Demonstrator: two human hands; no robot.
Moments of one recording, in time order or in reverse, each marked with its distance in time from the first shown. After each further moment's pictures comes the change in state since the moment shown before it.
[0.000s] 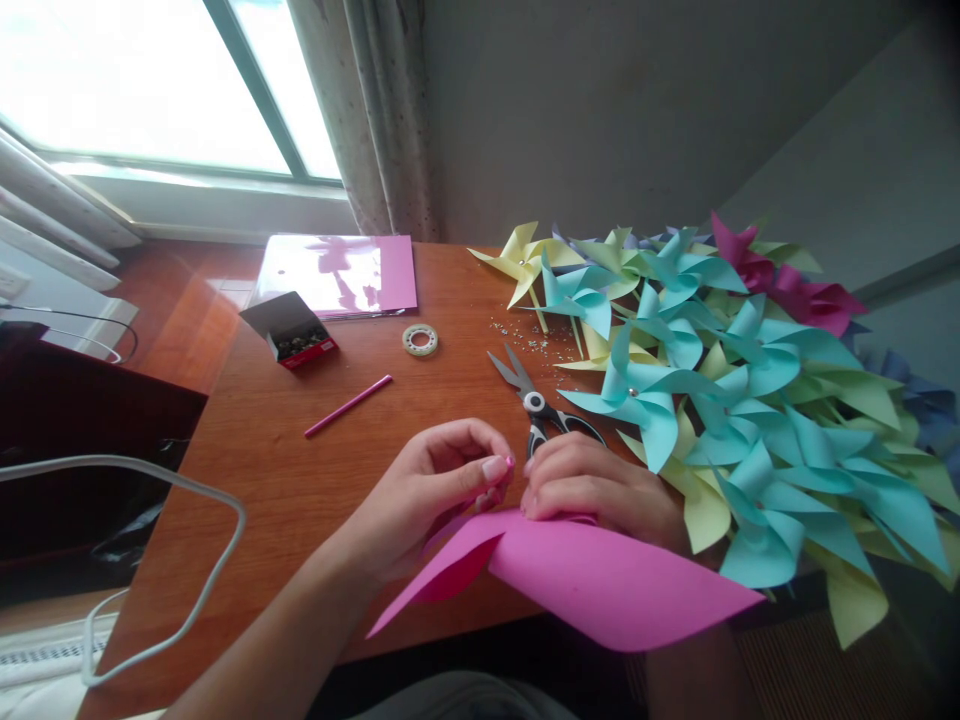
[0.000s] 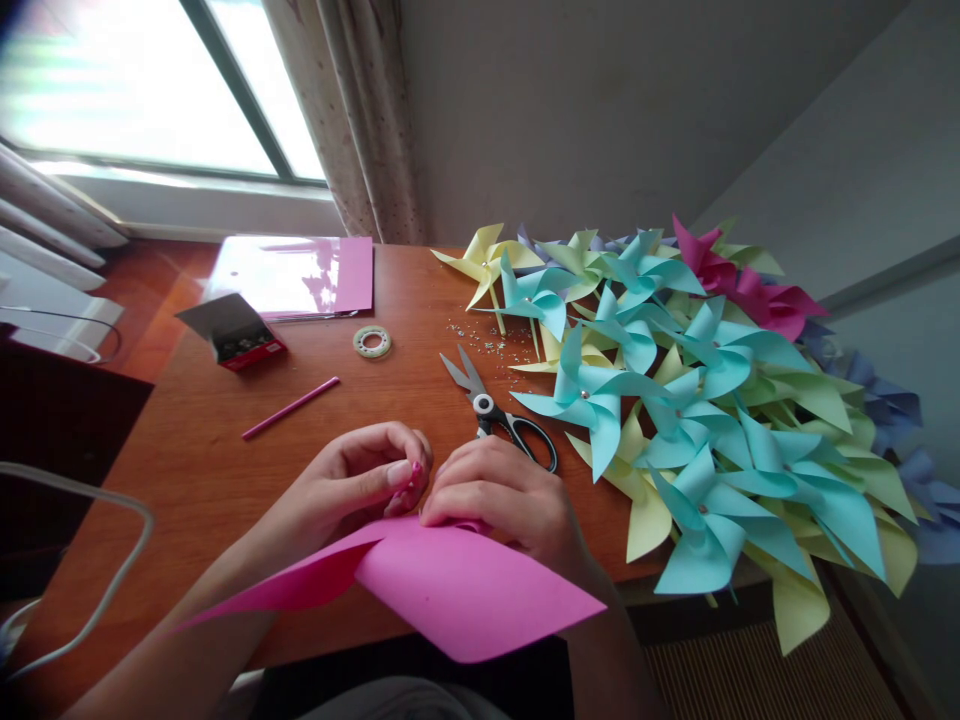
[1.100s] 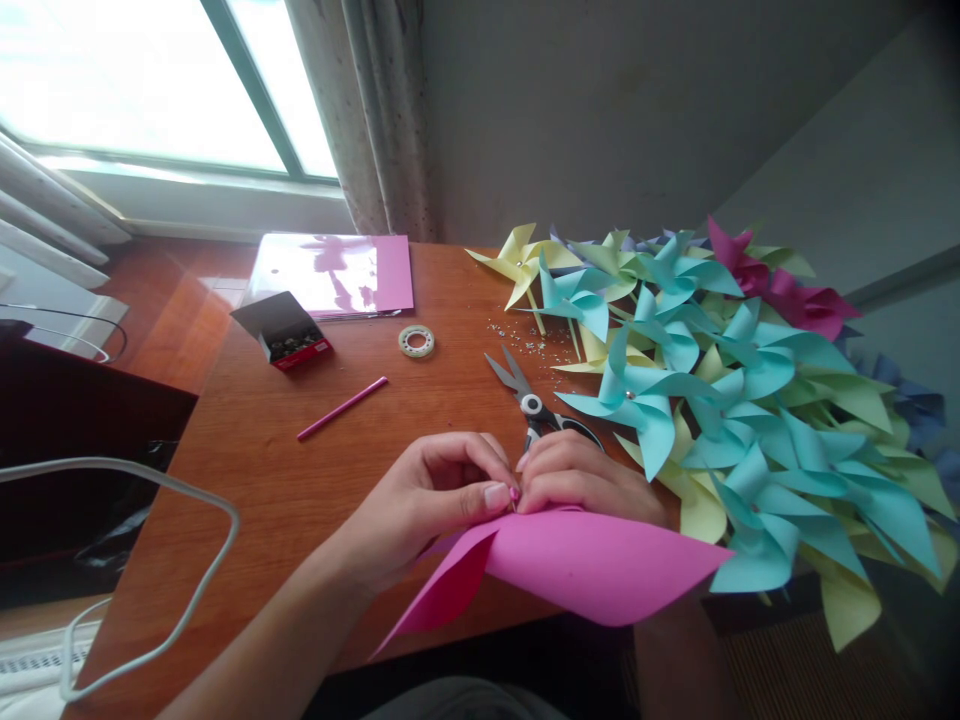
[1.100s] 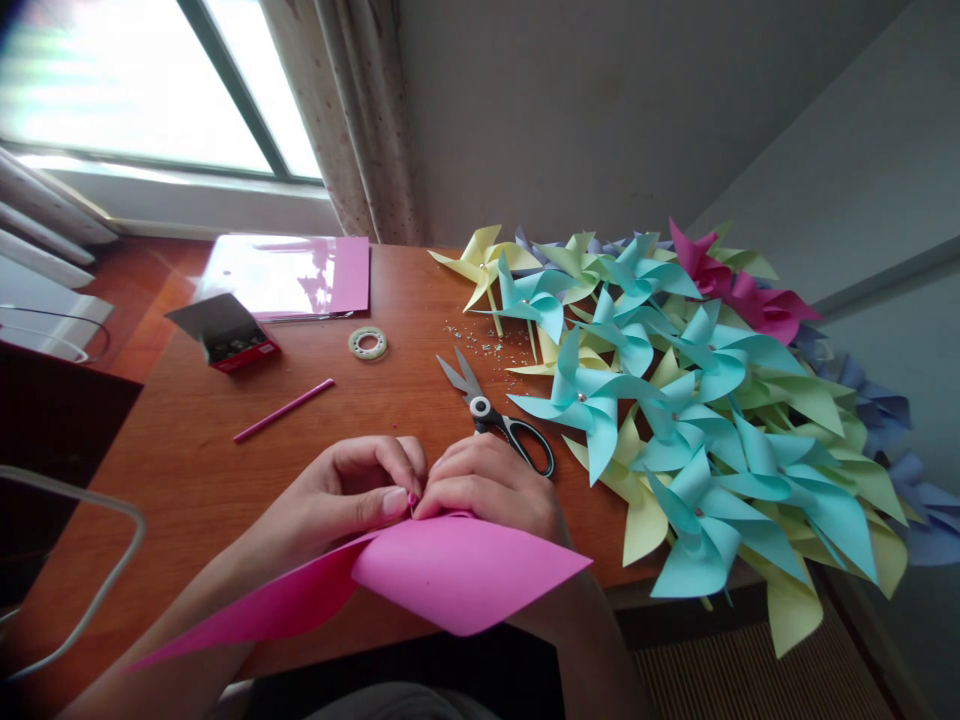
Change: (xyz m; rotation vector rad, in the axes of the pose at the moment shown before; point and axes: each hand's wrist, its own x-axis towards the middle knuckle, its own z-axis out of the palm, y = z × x) left_hand 0.001 0.001 -0.002 0.036 -0.115 0.068; right_hand 0.002 -0.003 0.006 -0.098 0.062 0.080
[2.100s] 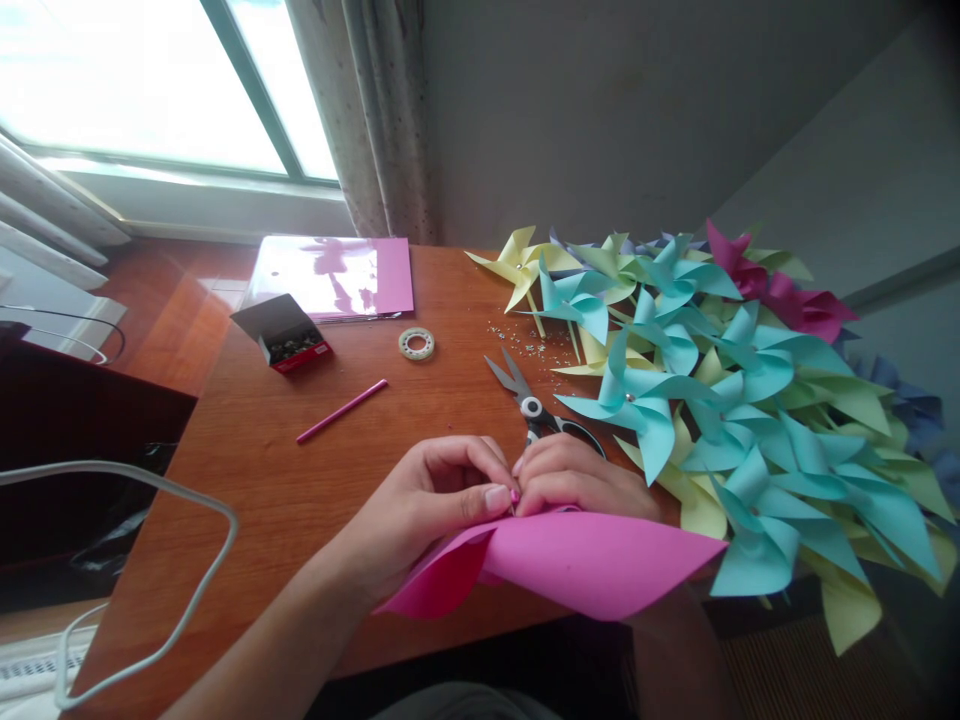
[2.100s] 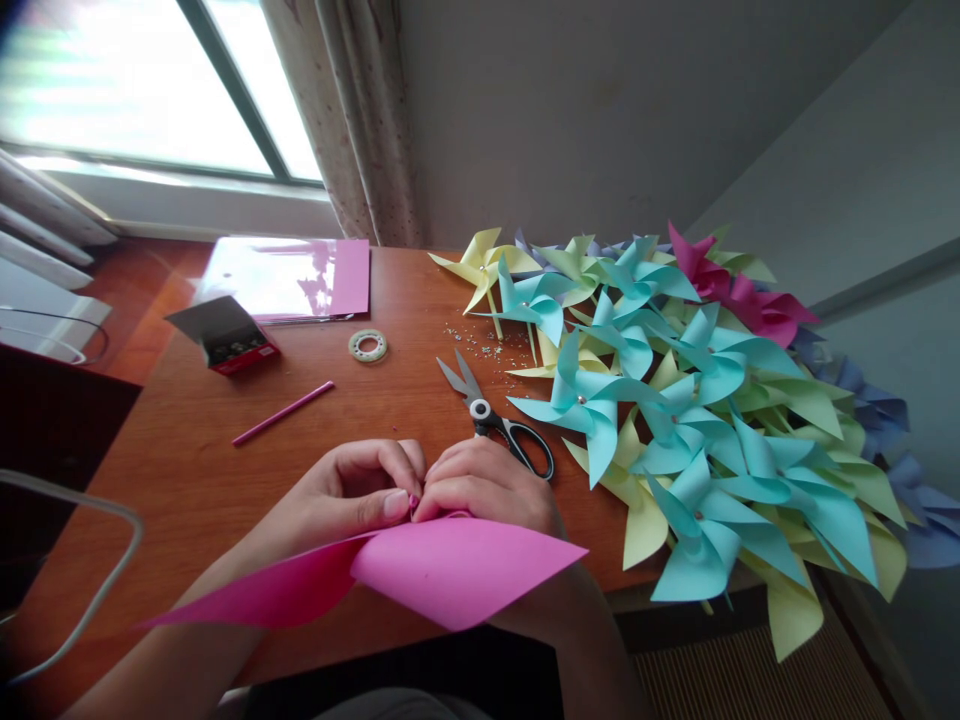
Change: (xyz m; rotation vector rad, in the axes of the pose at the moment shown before) left_hand 0.000 -0.004 -0.001 -0.048 0.018 -0.022; right_hand -0.005 0.002 0.017 0.063 0.114 0.081
